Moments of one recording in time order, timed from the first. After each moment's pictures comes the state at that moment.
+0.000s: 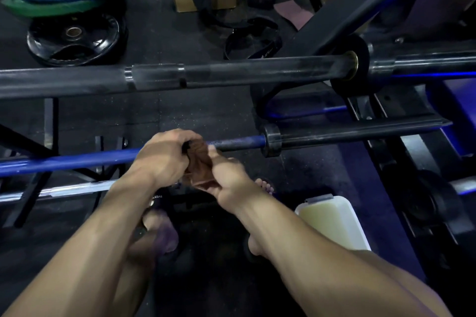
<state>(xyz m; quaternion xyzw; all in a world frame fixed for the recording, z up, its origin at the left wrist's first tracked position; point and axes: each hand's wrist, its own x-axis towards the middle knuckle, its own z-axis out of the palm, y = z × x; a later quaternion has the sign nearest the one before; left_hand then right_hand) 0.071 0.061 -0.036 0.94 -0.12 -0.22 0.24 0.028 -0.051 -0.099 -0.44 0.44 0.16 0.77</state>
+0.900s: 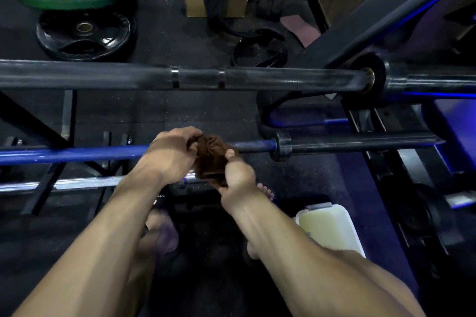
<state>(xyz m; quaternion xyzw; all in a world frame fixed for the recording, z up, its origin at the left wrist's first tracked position) 0.073 0.083 -0.035 0.94 -0.08 -0.19 0.25 0.030 -0.031 -0.085 -0.43 0.54 0.07 0.72</state>
